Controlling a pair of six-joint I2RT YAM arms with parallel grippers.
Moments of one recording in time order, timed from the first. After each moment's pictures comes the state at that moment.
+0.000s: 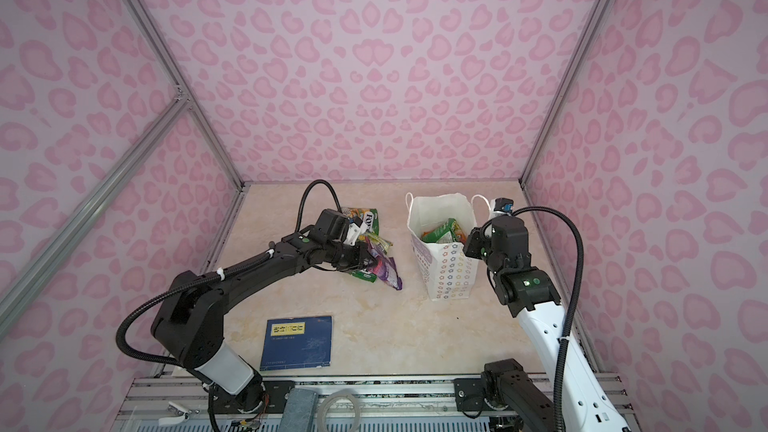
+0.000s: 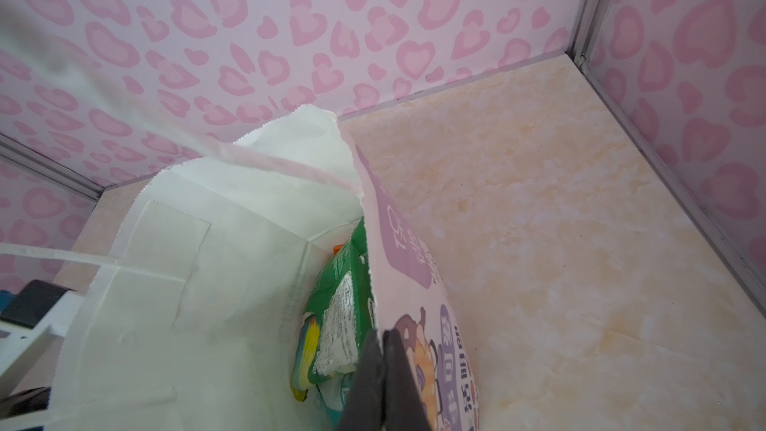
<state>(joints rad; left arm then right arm) -0.60 1.62 1.15 -0.40 0.52 -0.64 0.18 0.92 0.95 -0.53 0.06 0.37</state>
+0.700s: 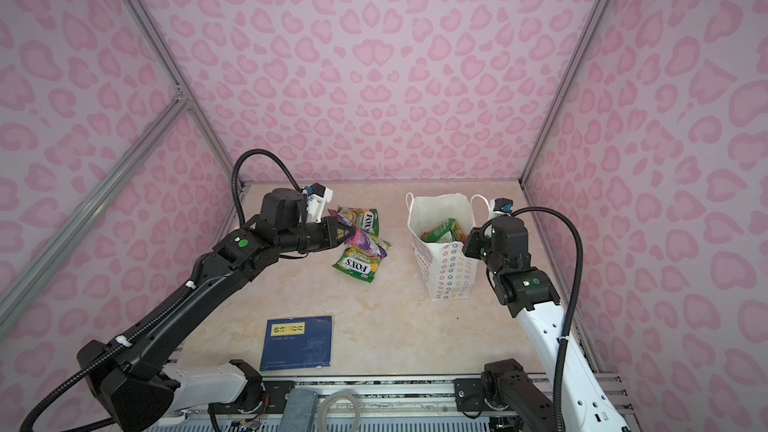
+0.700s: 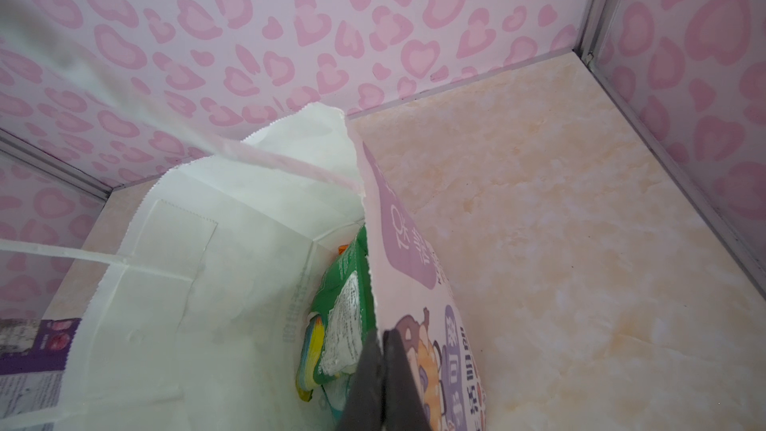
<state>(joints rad) -0.58 1.28 1.33 -0.60 0.37 -0.69 0.18 0.92 0.94 -0.52 0.04 0.38</state>
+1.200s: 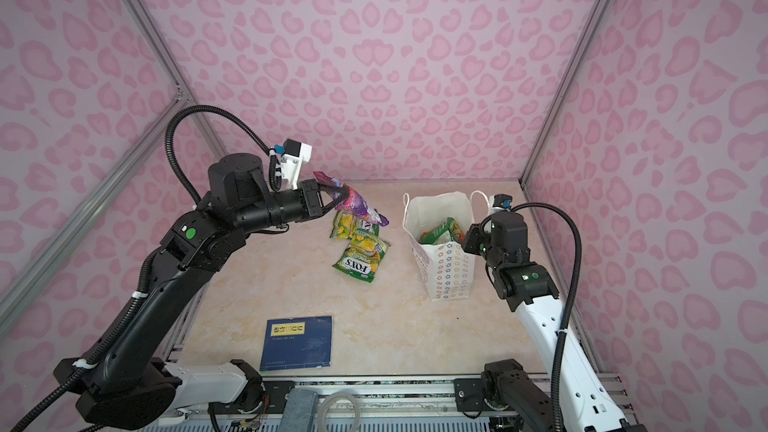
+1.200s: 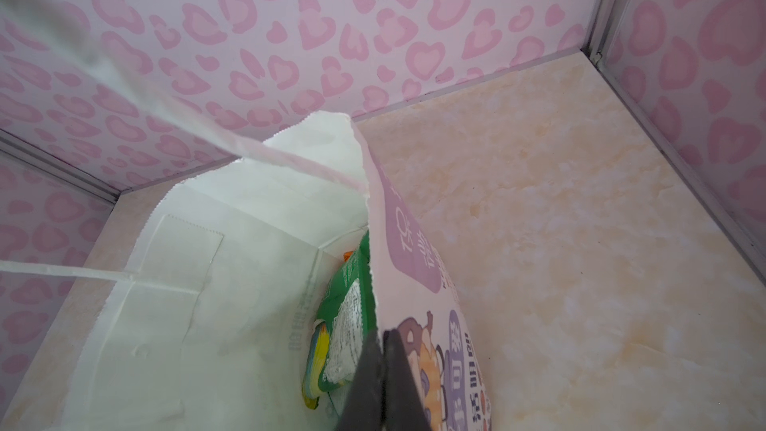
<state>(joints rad) -0.62 1.33 1.77 -0.70 0.40 -0.72 0.17 0.97 0.98 -0.51 0.04 0.39</state>
